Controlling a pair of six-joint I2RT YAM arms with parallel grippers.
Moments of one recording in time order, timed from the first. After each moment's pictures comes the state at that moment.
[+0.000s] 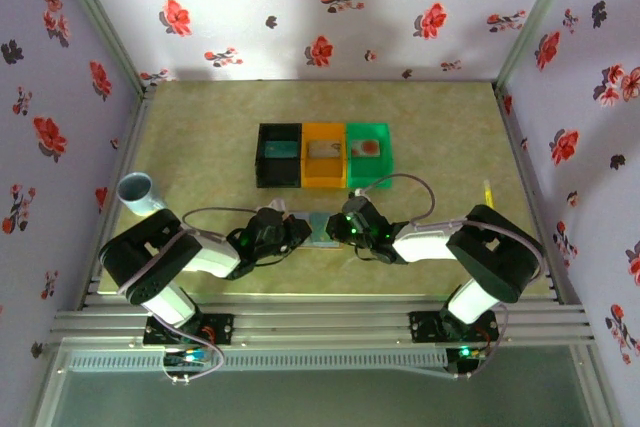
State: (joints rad) left arm -0.86 1.60 0.35 0.71 0.08 -1.33; right arm 0.87 1.58 0.53 0.30 -0.01 1.03
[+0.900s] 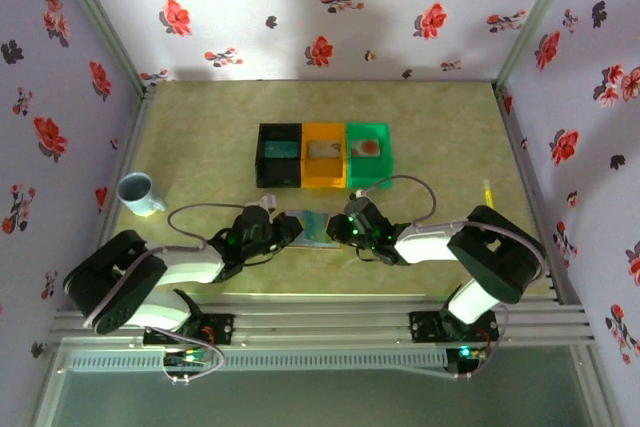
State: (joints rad) left arm -0.81 1.36 0.31 0.55 0.10 -1.22; right arm 0.86 1.57 0.51 0.33 -0.03 1.03
